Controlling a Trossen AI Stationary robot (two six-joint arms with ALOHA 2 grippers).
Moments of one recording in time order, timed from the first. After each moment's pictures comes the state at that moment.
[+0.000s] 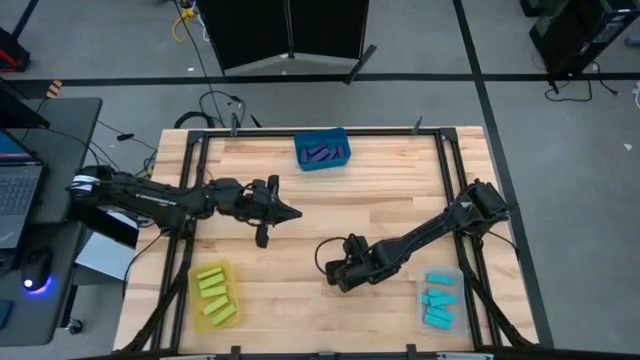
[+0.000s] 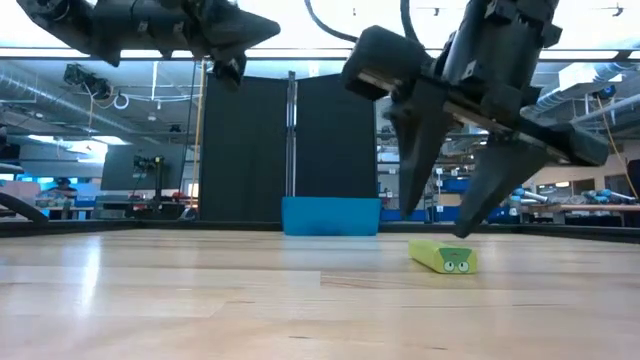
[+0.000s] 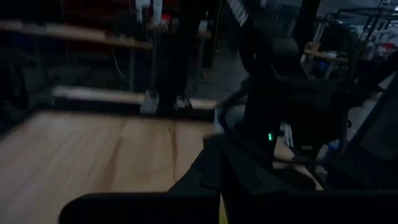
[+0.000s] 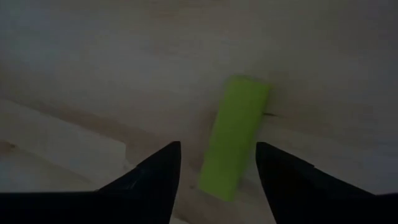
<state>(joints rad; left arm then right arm) -0.02 1.15 0.51 0.61 0.10 -0.15 0.42 1.93 1.28 -0.62 0.19 1.80</state>
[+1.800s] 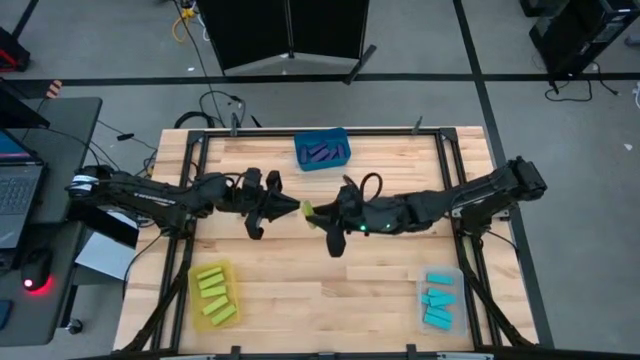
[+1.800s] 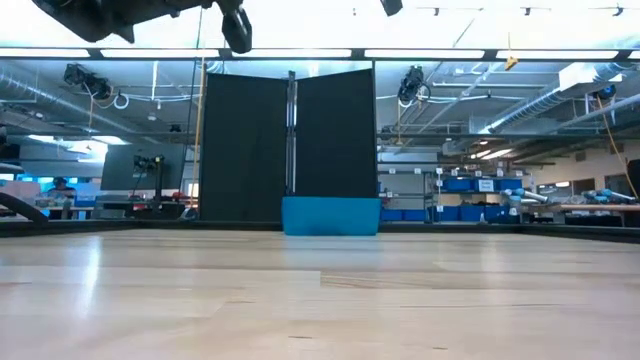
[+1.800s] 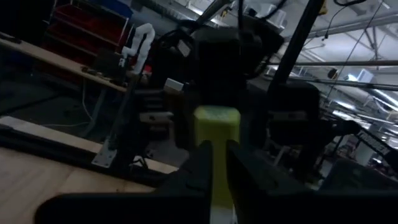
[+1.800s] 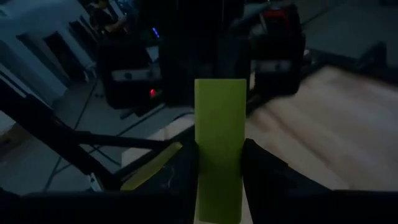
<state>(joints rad) -0.03 1.14 0.57 0.83 0.11 -0.45 0.25 1.55 1.28 0.00 0.43 0.61</state>
